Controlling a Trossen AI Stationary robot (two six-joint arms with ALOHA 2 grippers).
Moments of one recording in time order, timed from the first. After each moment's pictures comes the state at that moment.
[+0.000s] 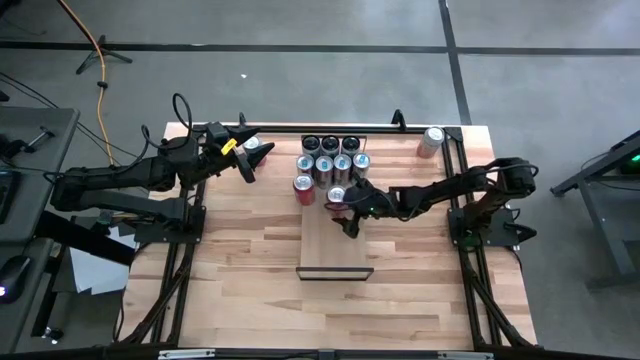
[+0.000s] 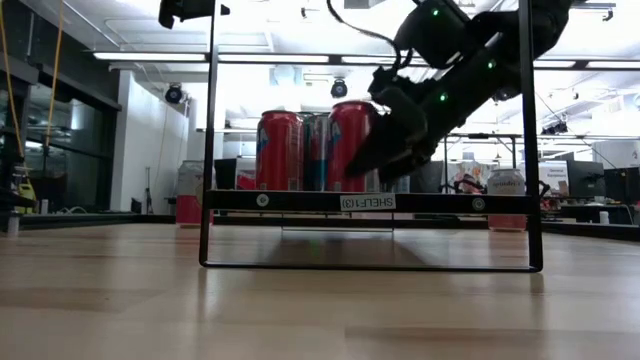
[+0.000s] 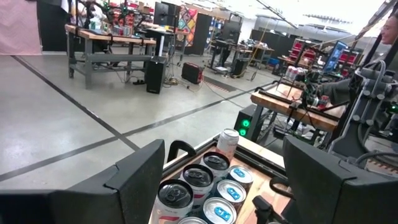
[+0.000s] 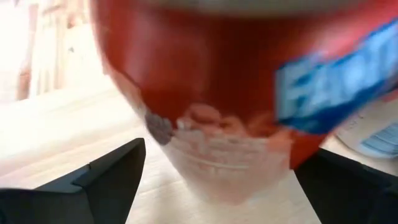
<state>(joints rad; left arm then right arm) 0.10 0.81 0.83 -0.02 -0.51 -0.23 0.00 1.62 0.75 0.21 0.20 0.26</state>
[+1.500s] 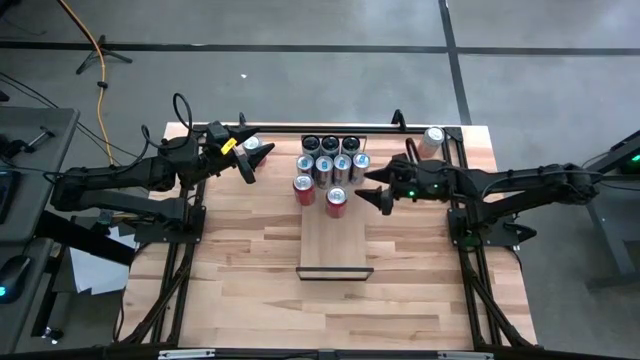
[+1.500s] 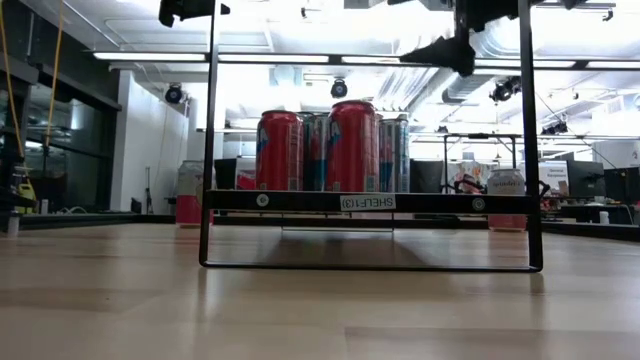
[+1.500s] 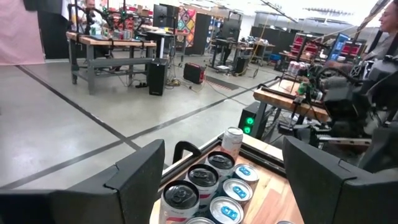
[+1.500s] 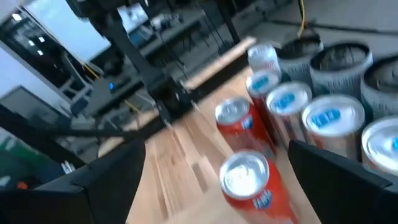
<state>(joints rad) 0.10 0.81 0.83 -0.03 -0.51 -0.18 -0.01 1.02 0.75 0.01 0.19 0.59</state>
